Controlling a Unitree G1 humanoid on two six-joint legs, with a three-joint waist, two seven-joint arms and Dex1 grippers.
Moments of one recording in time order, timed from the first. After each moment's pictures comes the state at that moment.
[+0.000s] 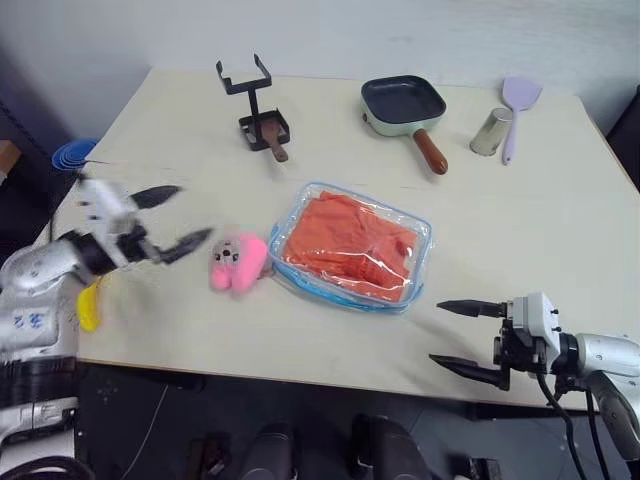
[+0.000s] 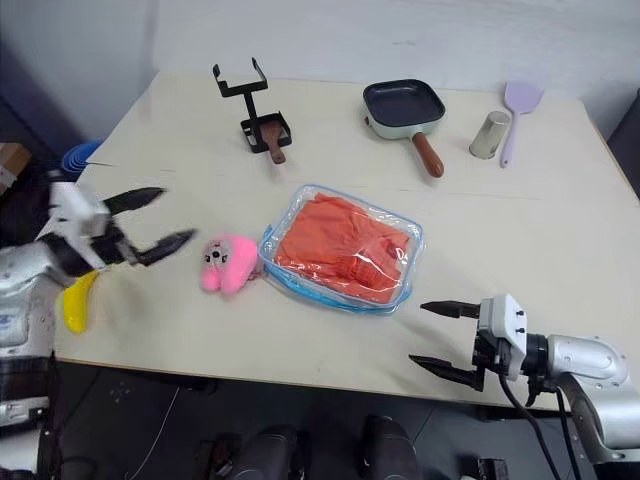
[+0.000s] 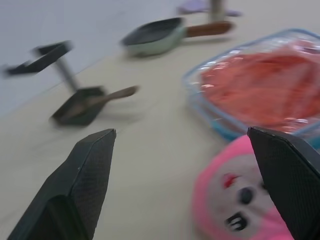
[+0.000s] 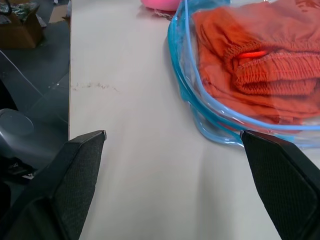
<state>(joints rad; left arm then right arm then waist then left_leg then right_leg) -0.46 0.78 0.18 0.11 -0.35 -0.01 -1.03 0.11 -0.80 -0.20 -0.21 0.53 0.09 1.21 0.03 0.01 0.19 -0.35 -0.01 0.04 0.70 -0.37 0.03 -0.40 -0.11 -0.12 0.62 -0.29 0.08</state>
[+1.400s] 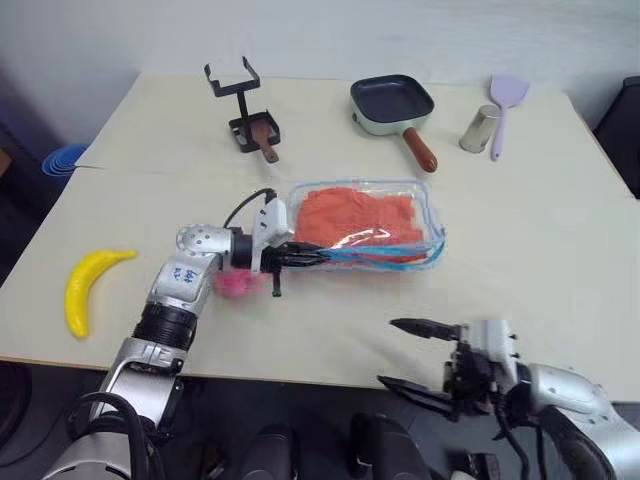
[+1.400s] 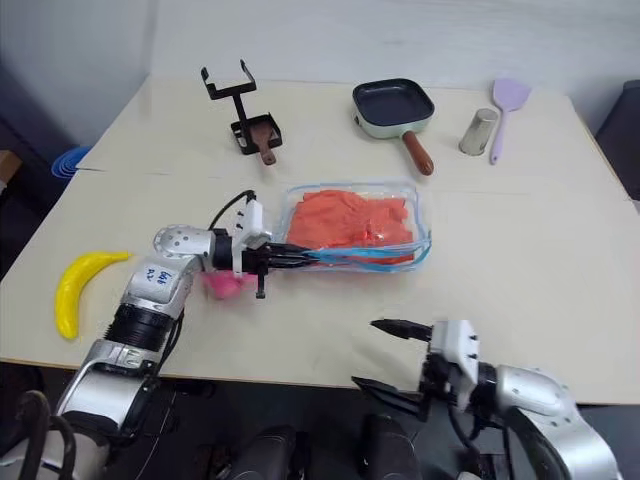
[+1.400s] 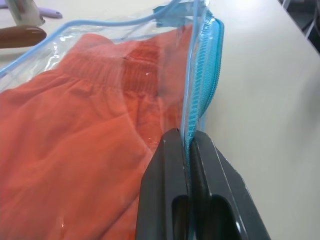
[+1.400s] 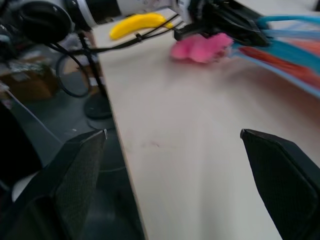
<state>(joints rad) -0.70 0.44 -0.16 0.28 -0.23 0.20 -1.15 0.19 -0.64 -0.03 -0.60 0.60 0.31 0.94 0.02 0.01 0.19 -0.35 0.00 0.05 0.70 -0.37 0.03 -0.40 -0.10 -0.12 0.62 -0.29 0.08</state>
